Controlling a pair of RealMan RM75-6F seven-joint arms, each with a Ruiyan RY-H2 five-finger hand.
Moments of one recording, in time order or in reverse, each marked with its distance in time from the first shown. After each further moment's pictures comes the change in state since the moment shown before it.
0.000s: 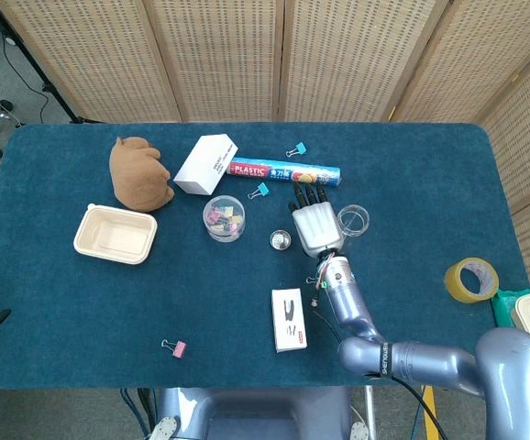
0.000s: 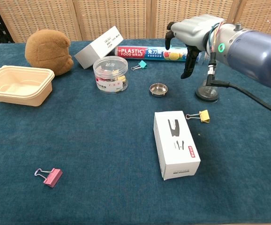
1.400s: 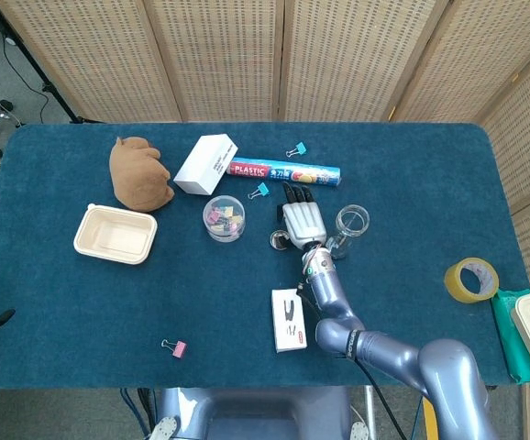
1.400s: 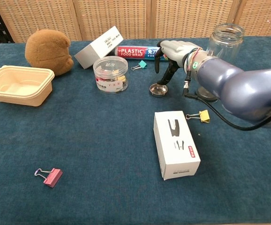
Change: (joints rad) left arm -0.028 0.008 0.004 -0.005 -0.038 -0.074 0.007; right arm 0.030 -0.290 0.086 0.554 -0.161 -0.241 0.500
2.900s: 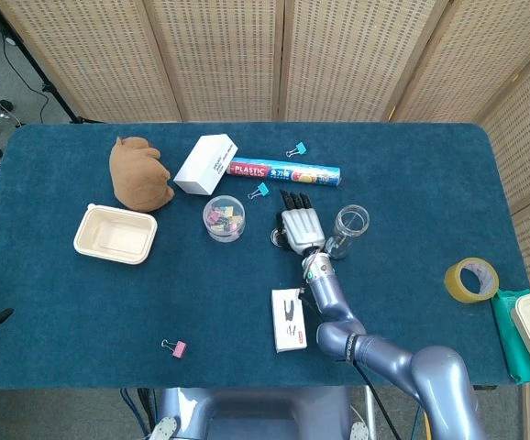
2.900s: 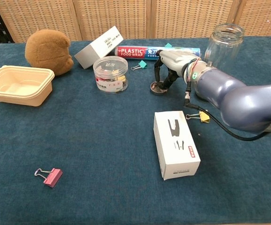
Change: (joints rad) left arm -0.006 0.019 0.000 0.003 -0.010 -0.019 -0.053; right arm -0.025 -0.063 0.005 0.110 -0.115 -0.047 0.084
